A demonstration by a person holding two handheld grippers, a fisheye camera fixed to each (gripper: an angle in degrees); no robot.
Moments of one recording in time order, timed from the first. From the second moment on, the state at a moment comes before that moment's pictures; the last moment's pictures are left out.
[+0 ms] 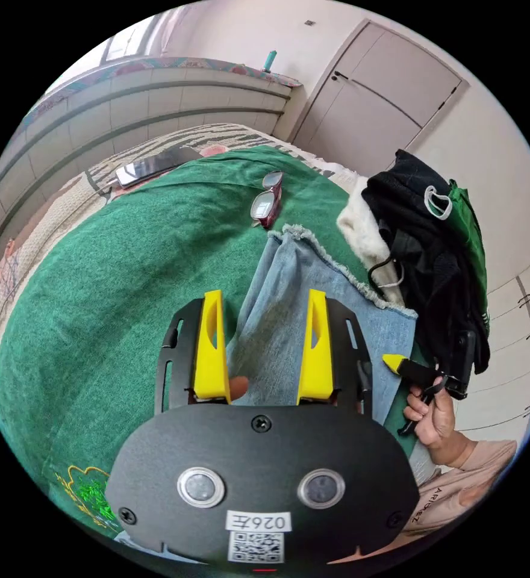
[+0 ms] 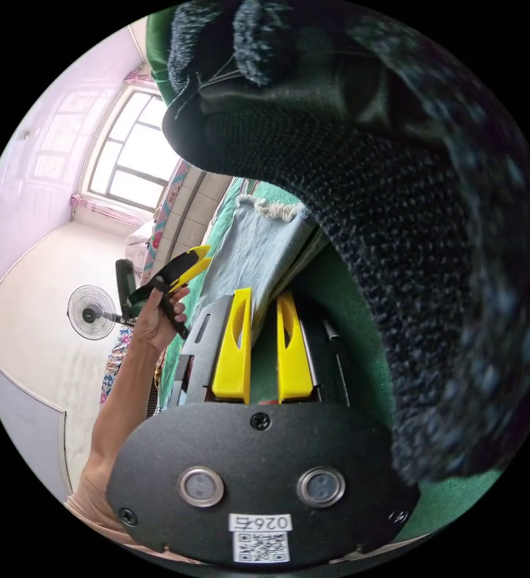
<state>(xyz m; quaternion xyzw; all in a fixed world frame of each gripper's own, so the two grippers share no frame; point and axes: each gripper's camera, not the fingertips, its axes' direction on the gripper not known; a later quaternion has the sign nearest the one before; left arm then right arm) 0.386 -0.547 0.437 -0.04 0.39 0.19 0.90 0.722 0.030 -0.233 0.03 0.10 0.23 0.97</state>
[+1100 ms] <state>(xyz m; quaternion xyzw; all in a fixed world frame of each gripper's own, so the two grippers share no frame) 0.012 -0.485 0.400 0.15 0.64 0.21 0.73 0.369 0.136 -0.138 -0.04 -0.09 -0.27 0.96</state>
